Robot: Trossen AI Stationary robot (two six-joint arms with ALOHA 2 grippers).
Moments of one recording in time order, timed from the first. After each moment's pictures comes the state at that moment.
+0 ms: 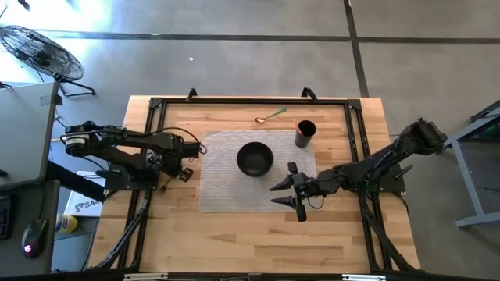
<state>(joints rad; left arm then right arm) 0.24 1.29 0.52 -0.94 0.16 -0.87 0.39 1.33 0.61 0.56 0.23 0.26</state>
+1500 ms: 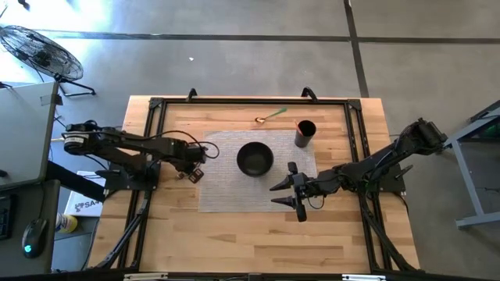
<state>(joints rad) 0.12 1.29 0.54 -0.71 -0.09 -0.74 0.39 1.33 0.61 0.56 0.23 0.24</state>
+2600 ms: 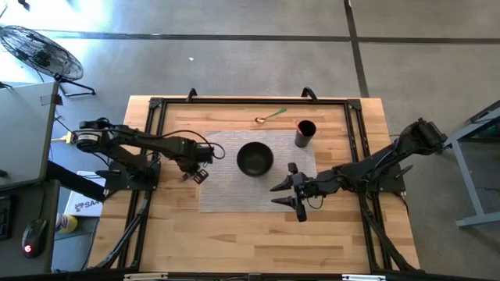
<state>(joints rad) 0.12 1.43 0.66 -0.78 -0.07 -0.74 0.39 1.33 0.61 0.53 0.23 0.30</state>
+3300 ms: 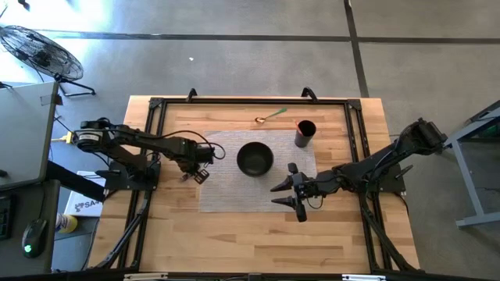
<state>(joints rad) 0.12 1.46 0.66 -0.76 -0.08 -0.77 0.39 1.33 0.61 0.52 0.23 0.31</state>
